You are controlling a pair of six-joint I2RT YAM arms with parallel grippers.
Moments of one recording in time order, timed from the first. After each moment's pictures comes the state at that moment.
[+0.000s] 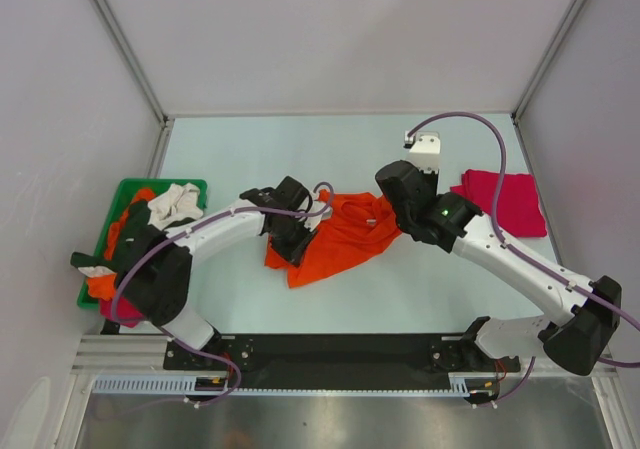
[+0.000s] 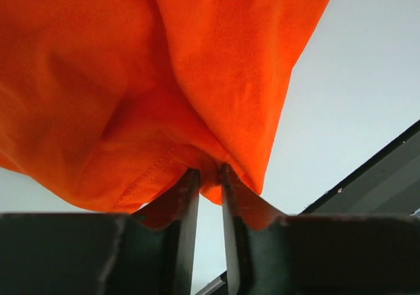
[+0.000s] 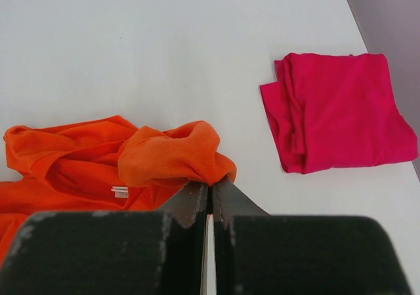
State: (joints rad) left arm -0.64 1.58 1.06 -0.77 0.24 0.11; right arm 0.80 1.27 1.22 -0.65 0.93 0.47
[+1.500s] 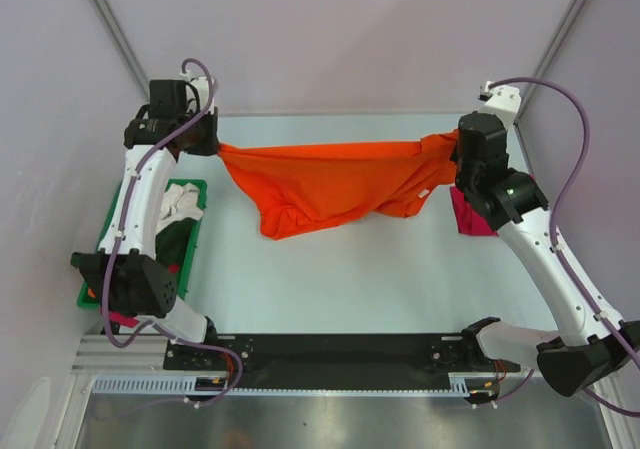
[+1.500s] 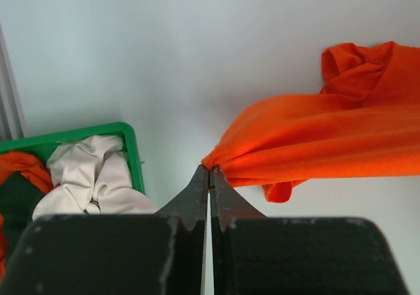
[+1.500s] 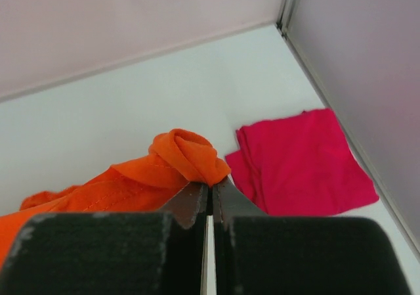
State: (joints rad) left arm -0.02 1.56 1.71 -0.89 0.16 0.09; right arm 0.42 1.18 1.41 -0.54 0.72 0.26
